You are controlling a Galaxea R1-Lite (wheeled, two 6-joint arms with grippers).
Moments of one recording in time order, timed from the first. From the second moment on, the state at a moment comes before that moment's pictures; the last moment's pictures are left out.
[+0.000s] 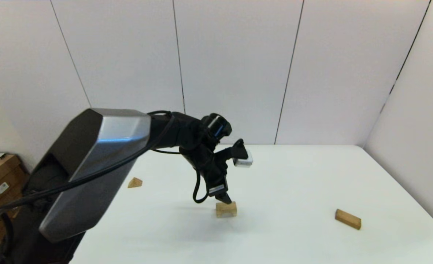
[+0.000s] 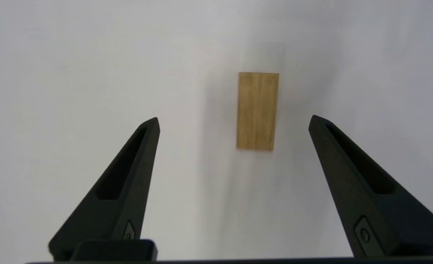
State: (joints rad) left arm -0.63 2.40 -1.97 0.69 -0.26 0.78; right arm 0.01 0.00 -0.03 0.09 0.00 -0.01
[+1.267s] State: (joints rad) left arm -0.20 0.78 -1.45 0.84 -0.18 0.34; right arm 0.01 0.00 -0.03 0.09 0.00 -0.01
